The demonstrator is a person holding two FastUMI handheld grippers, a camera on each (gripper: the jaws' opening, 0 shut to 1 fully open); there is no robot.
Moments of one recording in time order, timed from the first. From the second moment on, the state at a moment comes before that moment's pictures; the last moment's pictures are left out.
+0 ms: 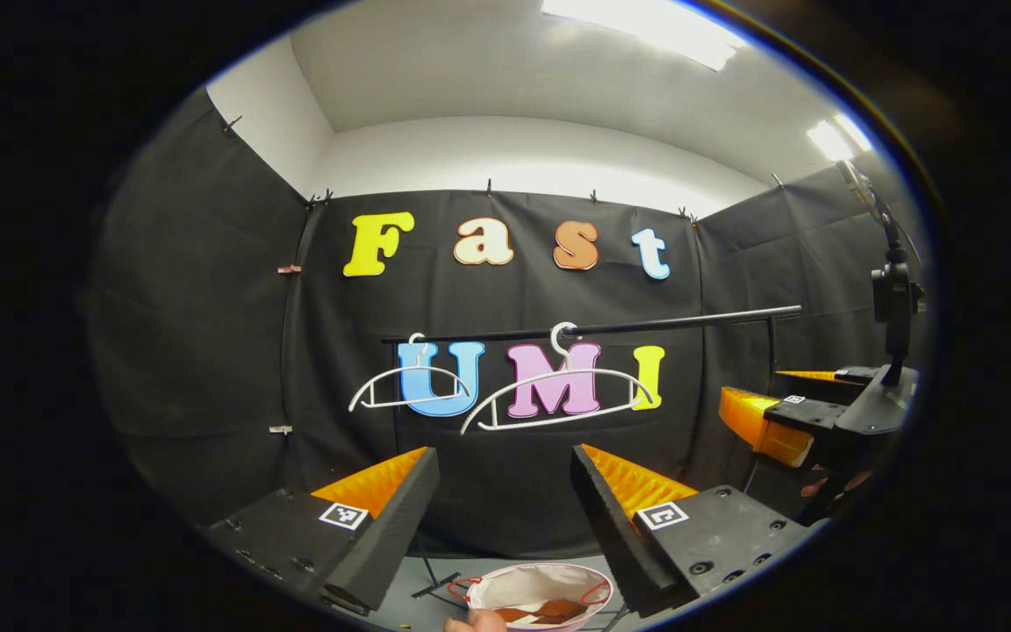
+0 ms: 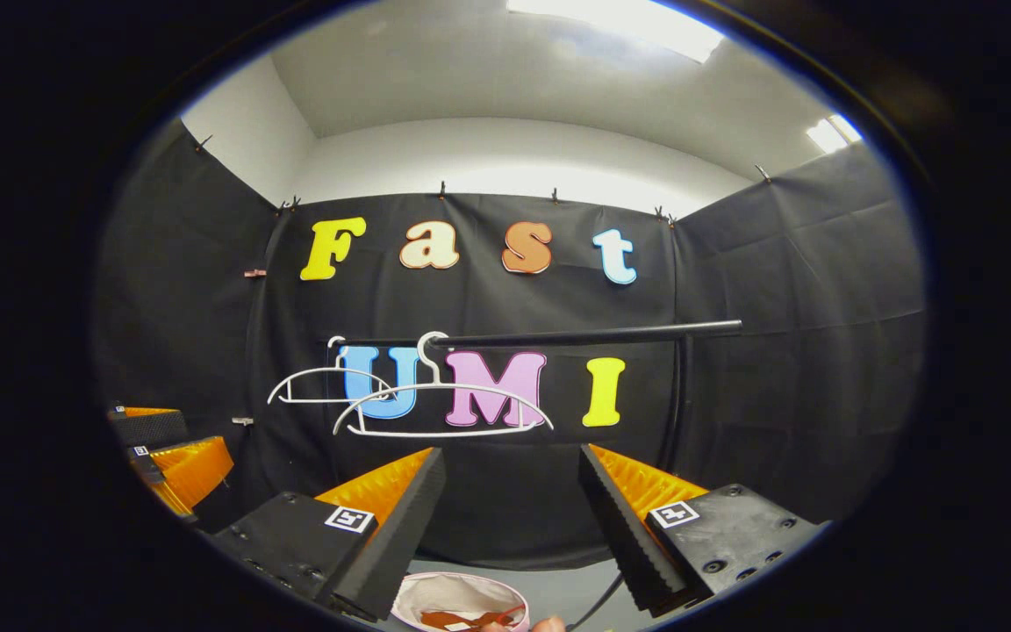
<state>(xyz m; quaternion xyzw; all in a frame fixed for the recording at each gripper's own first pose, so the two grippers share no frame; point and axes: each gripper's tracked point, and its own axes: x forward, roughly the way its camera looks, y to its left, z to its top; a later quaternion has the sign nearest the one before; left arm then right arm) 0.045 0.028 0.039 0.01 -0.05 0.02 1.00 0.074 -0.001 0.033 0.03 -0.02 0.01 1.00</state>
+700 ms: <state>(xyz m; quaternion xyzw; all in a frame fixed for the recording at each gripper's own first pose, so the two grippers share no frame) 0.048 0.029 0.032 0.00 -0.04 0.01 1.00 0.075 0.001 0.028 0.02 -0.01 0.00 1.00</state>
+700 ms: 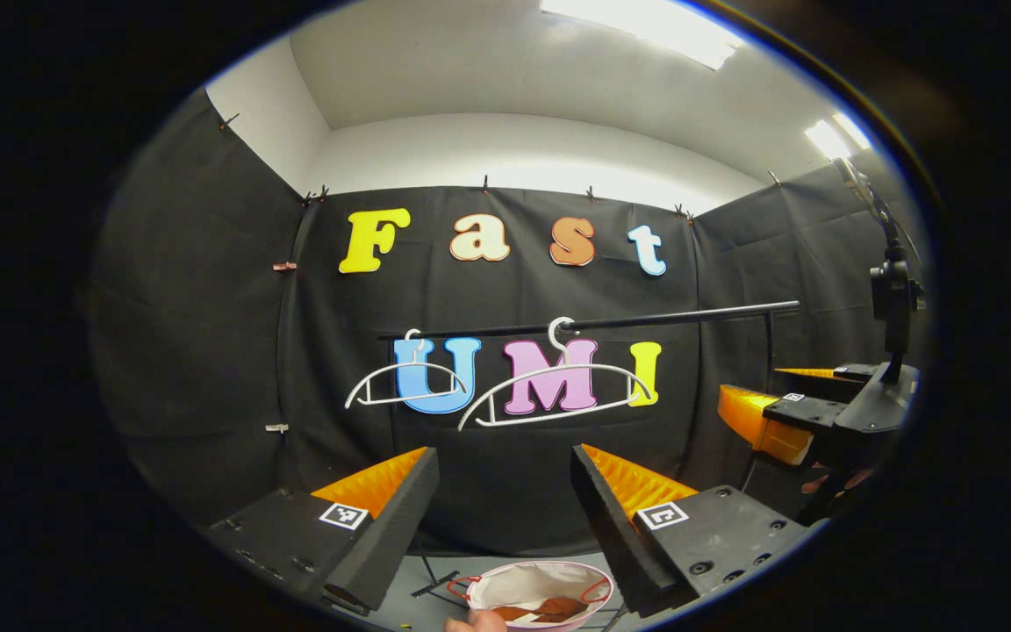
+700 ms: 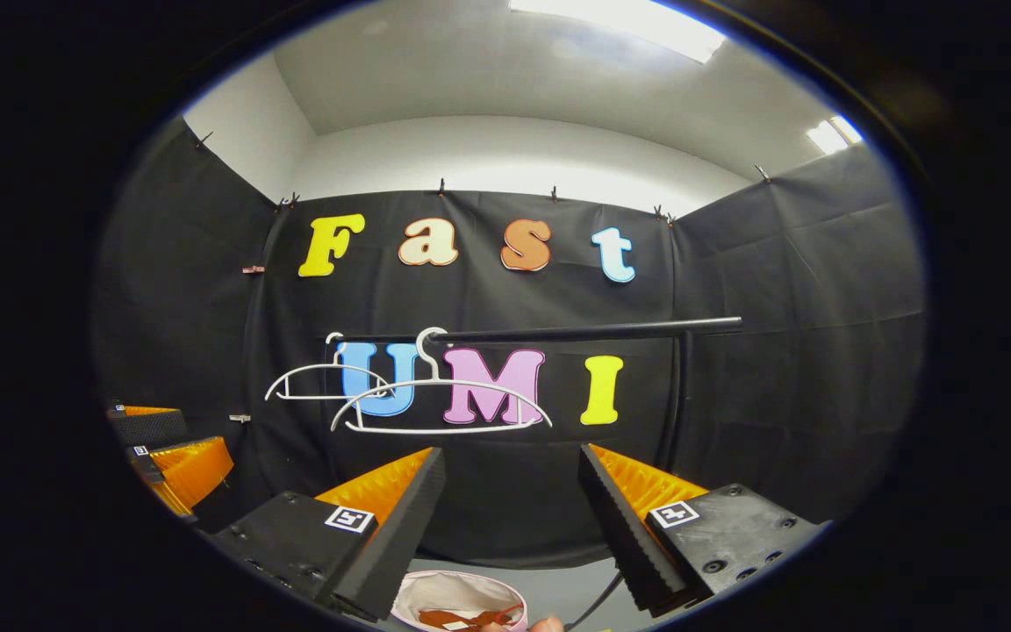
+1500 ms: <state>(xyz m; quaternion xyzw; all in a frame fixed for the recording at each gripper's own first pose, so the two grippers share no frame) 0.042 0.034 0.036 0.00 -0.04 0.02 1.00 0.071 0.004 0.030 0.02 -0.02 0.00 1.00</state>
